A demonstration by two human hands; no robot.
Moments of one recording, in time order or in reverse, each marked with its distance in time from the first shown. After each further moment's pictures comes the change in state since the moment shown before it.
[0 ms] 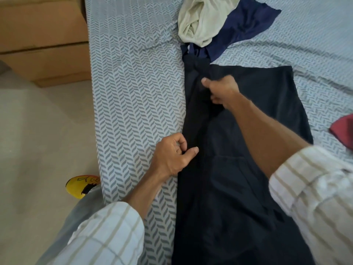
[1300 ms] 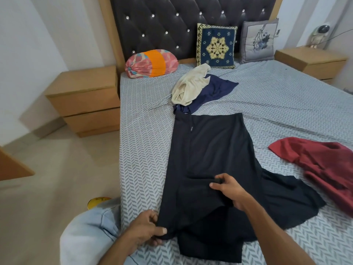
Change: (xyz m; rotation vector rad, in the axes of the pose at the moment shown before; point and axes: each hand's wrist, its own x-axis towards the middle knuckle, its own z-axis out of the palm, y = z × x) left_hand -0.236 0.017 -0.007 -0.094 -0.178 -0.614; right_hand -0.254 0.185 -0.127 0.186 -0.343 0.056
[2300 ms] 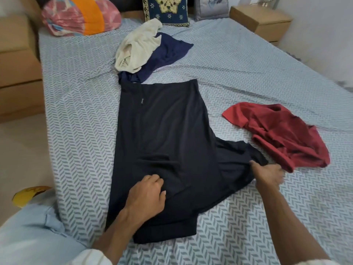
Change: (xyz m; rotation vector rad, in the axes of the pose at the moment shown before) left_hand 0.045 0.064 0.119 1.125 0.207 0.827; right_hand -0.037 0.090 -0.186 -0.148 1.072 0.533
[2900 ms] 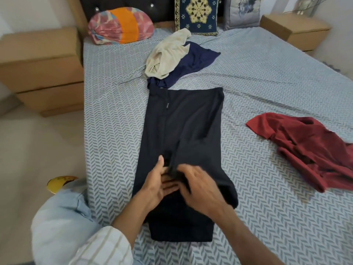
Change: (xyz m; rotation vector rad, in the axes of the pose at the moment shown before) left_hand 0.017 -0.014 -0.027 -1.769 -0.050 -0.882; right_hand -0.223 -0.030 0.038 -0.118 -0.459 -1.616
